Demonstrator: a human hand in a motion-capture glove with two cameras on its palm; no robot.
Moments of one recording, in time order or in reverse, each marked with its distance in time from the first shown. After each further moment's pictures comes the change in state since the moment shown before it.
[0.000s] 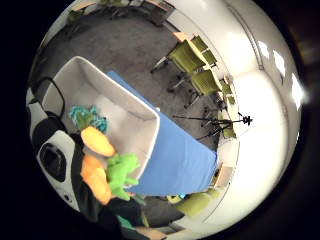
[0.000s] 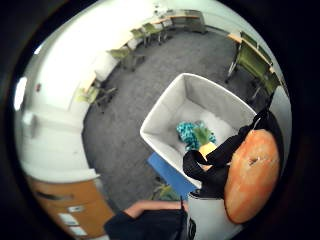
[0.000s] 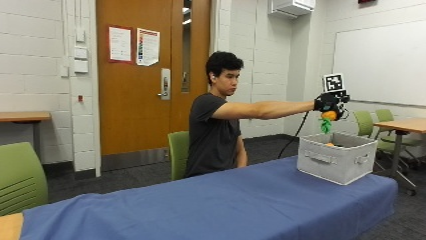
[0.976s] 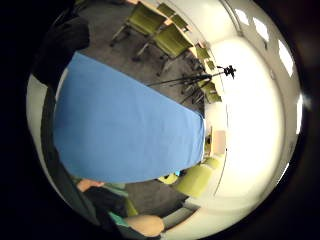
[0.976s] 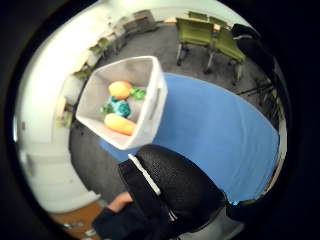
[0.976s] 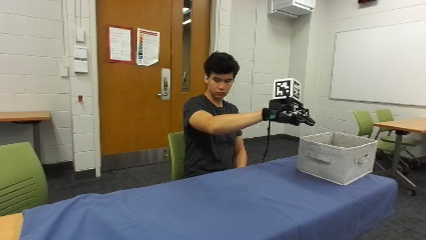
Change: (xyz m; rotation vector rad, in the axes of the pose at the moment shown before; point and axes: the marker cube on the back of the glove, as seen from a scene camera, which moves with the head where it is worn) arm 0.111 0.223 -0.023 -0.102 0.391 0.362
